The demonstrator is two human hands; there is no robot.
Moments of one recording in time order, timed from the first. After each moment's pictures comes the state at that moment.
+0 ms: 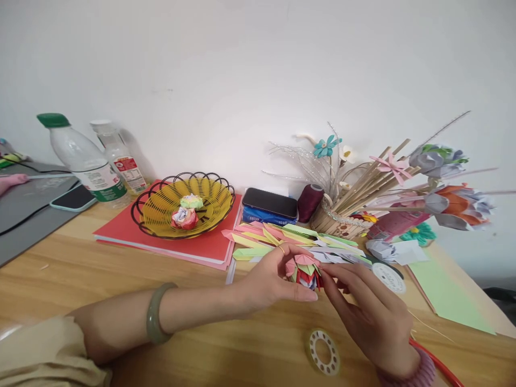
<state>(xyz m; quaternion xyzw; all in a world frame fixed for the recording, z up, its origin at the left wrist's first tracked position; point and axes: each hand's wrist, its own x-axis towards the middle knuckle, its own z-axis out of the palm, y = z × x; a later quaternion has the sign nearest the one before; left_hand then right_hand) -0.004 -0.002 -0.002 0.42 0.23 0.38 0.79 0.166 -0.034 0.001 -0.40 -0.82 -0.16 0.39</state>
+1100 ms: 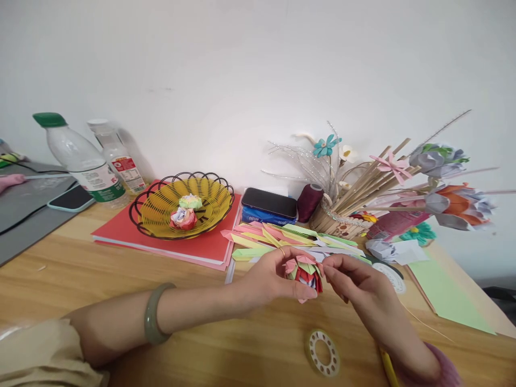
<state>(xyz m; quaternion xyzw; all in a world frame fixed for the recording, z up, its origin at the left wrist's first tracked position) -0.005 0.000 -0.001 0.42 0.23 0.35 0.81 0.169 -0.023 0.012 -0.57 -0.65 0.34 0.37</state>
